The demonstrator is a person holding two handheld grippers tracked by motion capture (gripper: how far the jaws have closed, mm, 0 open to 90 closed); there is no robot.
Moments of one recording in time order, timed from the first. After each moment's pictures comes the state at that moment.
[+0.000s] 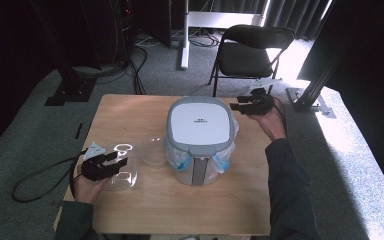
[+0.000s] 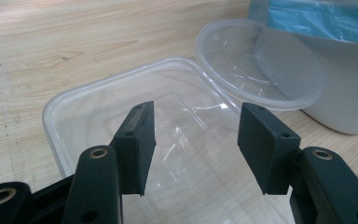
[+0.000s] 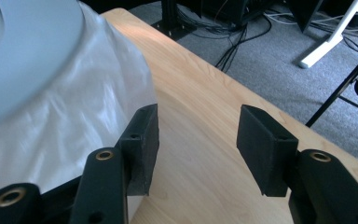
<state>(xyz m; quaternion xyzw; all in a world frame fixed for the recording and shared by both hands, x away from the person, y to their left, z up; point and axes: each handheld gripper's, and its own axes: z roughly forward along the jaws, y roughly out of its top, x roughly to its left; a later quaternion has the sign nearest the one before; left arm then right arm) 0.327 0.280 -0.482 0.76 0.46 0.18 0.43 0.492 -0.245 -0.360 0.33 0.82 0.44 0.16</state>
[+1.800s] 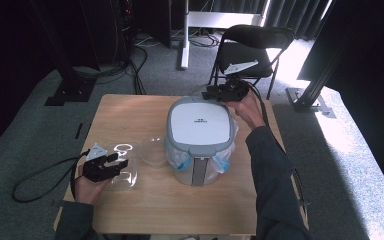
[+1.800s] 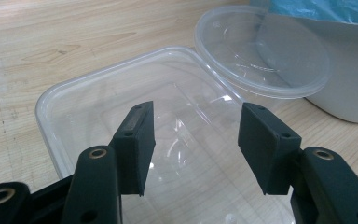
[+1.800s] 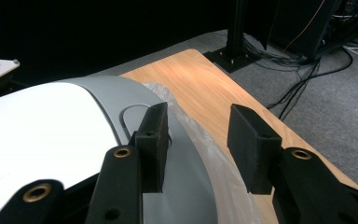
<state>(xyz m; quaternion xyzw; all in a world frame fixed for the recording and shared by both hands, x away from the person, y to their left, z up) 0.327 0.278 -0.487 0.77 0.45 0.18 0.41 0.514 -0.168 -0.324 0.24 0.83 0.50 0.08</state>
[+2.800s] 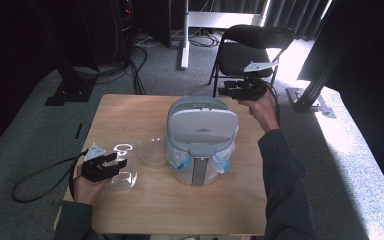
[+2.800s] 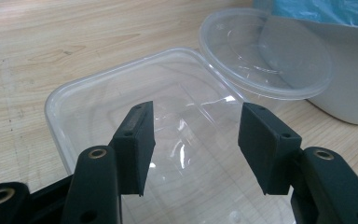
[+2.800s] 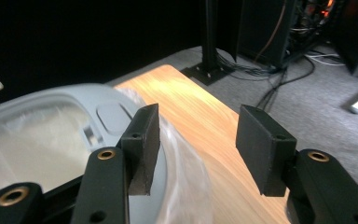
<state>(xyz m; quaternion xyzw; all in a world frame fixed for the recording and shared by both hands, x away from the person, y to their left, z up) 0.326 0.282 -0.485 0.76 0.46 0.19 0.42 0.503 -0.215 -0.314 0.28 0.80 0.52 0.11</state>
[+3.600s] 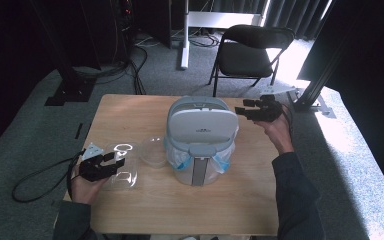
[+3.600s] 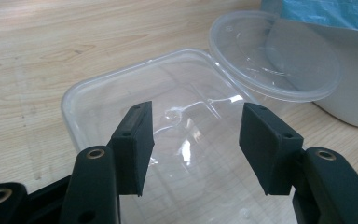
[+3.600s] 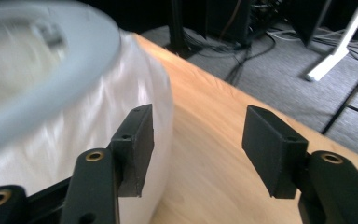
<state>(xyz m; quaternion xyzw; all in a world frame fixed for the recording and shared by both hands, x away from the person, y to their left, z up) 0.326 0.288 -0.483 0.76 0.46 0.19 0.41 0.465 -0.264 -0.363 0.33 0.79 0.49 0.16</state>
